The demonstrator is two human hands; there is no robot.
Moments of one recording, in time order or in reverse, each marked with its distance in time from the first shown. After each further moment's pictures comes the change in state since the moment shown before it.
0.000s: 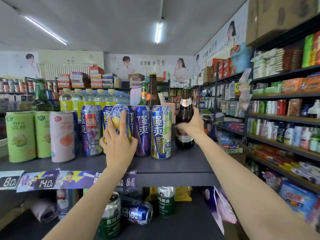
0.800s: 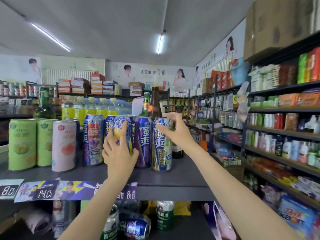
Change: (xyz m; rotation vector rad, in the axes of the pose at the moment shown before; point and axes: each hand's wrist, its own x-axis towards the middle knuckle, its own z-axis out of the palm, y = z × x) left_hand 0.001 0.006 -0.008 -0.067 -0.064 -0.108; right_hand -0.041 -0.054 0.005 0.138 -0.233 -0.283
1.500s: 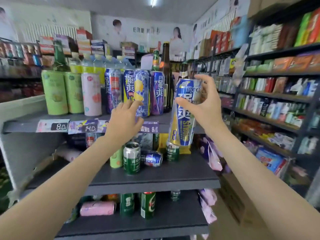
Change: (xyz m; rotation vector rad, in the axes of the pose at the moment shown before) left_hand -0.056 -0.050 -0.110 -0.052 -0.285 0.417; right_hand -0.169 -0.100 0.006 0.029 0.268 -0.120
